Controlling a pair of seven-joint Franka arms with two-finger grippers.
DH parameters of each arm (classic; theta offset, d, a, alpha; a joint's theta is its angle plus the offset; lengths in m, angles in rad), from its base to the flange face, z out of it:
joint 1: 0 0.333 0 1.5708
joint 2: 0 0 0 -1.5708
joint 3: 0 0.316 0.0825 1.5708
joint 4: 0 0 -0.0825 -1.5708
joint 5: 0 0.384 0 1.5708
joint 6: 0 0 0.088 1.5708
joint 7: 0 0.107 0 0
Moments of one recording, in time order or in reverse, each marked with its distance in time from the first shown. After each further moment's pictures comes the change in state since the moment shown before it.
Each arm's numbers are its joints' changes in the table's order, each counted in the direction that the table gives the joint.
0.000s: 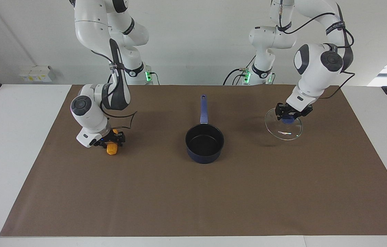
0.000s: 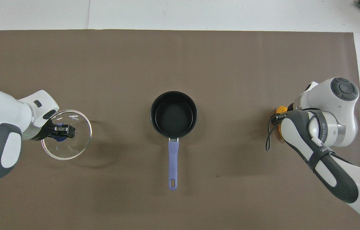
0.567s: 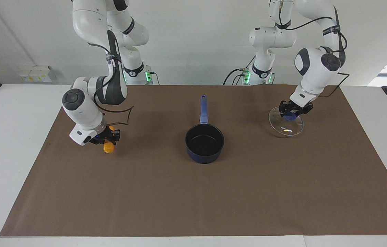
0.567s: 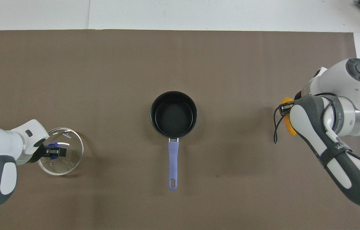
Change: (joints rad) left arm 0.118 0.096 0.000 -0.309 0.000 0.261 0.149; right arm 0.009 0.045 0.020 0.197 0.003 -0.243 -0.001
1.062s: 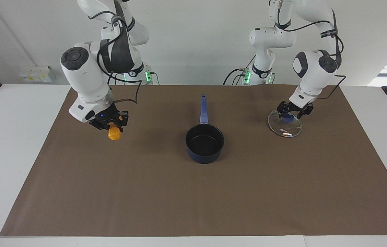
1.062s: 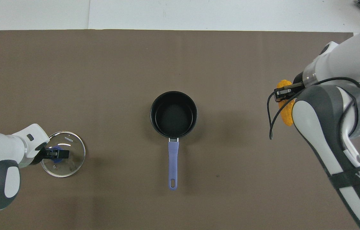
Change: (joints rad) left arm 0.007 -0.001 -0.006 -0.016 0.000 0.042 0.006; right arm 0.104 0.080 0.027 0.170 0.011 -0.151 0.175
